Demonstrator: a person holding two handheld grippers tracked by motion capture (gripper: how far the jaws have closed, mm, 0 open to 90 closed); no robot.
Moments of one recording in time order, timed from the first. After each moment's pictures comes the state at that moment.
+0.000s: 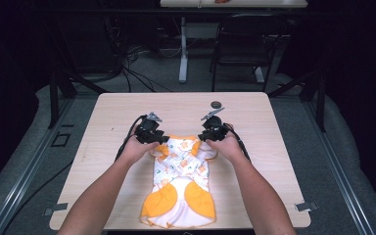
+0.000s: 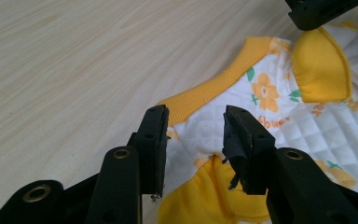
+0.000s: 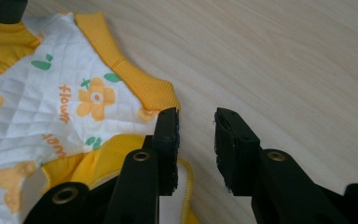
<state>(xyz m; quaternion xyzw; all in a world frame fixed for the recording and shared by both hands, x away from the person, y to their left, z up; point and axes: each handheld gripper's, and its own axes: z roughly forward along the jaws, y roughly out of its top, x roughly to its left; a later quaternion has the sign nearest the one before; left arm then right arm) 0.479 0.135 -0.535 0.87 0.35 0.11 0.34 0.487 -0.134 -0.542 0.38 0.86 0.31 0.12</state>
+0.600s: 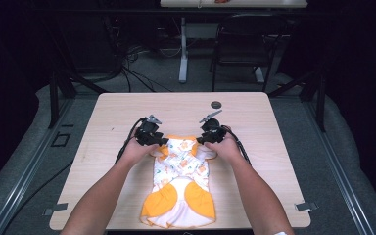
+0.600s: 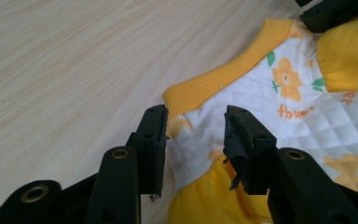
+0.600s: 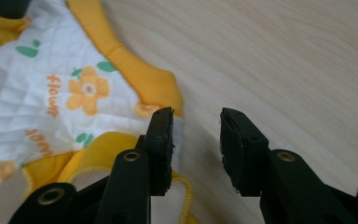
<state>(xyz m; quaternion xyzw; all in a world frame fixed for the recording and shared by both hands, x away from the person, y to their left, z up) 0.482 0.138 -0.550 0.86 0.35 0.11 0.34 0.489 -0.130 -0.555 0.37 0.87 0.31 0.10</state>
